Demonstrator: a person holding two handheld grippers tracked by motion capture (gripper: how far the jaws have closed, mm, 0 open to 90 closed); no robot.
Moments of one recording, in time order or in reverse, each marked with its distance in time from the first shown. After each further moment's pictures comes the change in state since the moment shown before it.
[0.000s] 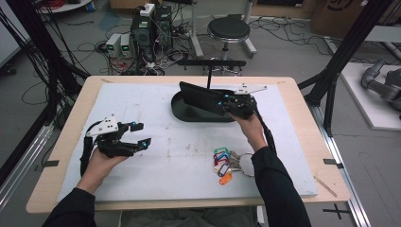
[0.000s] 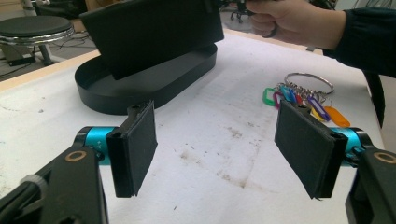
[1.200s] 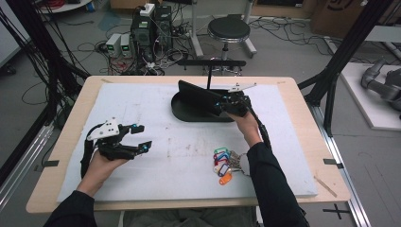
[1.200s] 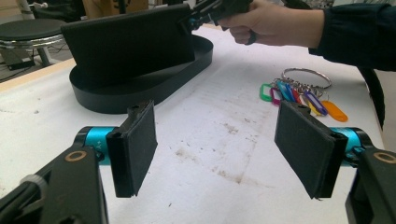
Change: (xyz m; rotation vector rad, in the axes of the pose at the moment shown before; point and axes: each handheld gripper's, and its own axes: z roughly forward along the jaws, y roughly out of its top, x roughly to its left) left arm -0.005 -0.004 -0.001 -0.001 -0.004 0.023; right arm -0.022 -0.015 0.036 0.150 -0.038 0.045
